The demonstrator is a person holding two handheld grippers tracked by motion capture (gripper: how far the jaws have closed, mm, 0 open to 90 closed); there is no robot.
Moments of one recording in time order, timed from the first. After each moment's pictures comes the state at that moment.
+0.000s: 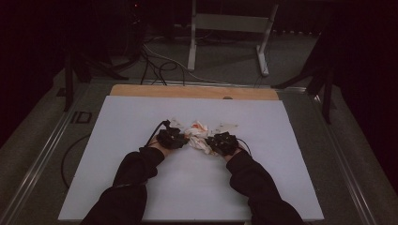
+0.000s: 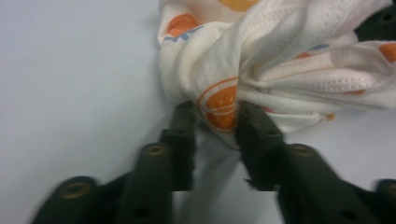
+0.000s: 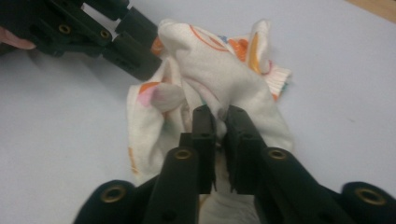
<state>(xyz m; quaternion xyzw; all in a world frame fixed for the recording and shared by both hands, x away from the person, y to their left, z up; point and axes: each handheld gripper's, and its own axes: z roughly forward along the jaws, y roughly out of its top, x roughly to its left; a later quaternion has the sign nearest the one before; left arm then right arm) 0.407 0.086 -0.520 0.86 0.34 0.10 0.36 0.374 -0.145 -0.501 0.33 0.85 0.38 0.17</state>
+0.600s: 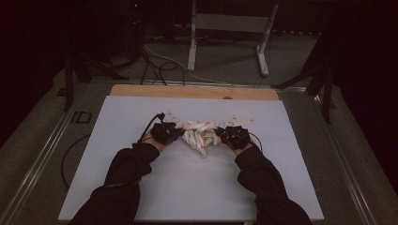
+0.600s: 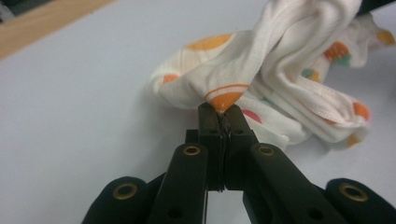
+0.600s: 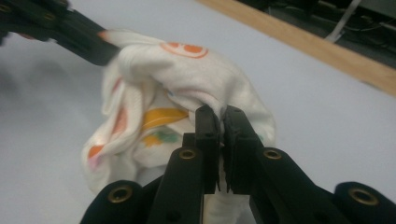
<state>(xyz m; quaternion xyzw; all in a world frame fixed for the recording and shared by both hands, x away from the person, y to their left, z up) 0.393 0.099 -0.466 0.86 0.32 0.13 0.38 0.373 -0.173 -0.463 0.35 0.82 0.41 0.21</state>
